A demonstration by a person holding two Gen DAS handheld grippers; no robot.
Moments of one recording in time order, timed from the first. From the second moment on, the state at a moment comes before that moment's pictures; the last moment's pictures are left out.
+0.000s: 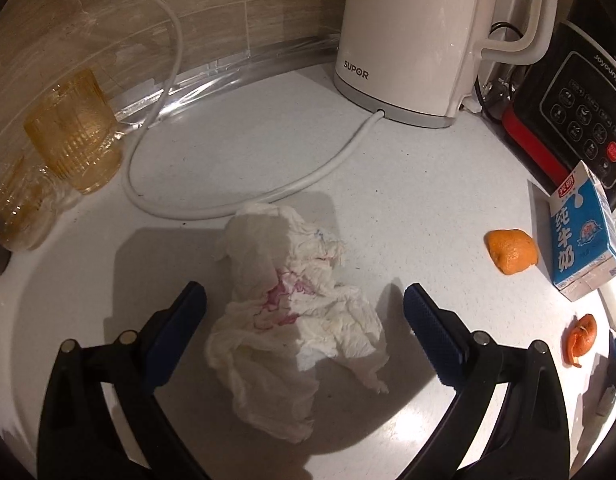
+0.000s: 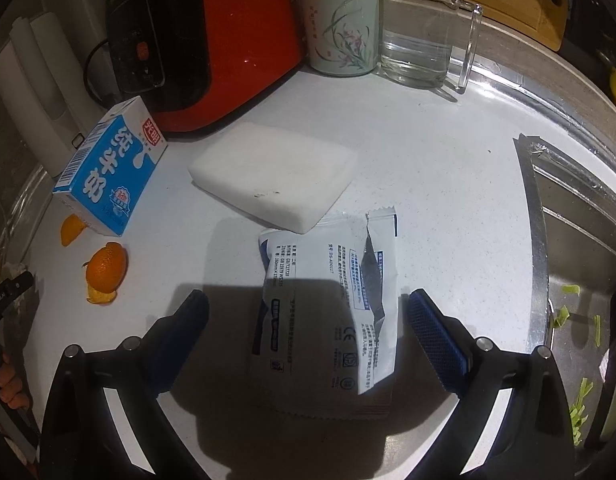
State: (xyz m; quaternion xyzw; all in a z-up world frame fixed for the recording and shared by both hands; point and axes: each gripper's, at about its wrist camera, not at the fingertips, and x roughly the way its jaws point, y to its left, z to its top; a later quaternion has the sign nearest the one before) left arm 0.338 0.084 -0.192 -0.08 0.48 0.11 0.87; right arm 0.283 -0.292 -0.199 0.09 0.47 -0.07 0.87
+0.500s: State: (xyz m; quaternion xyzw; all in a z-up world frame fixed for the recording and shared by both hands) left arm 0.320 0.069 -0.180 -0.05 0.46 0.07 0.89; right arm 0.265 -0.298 -0.189 0.07 0.46 -0.07 0.88
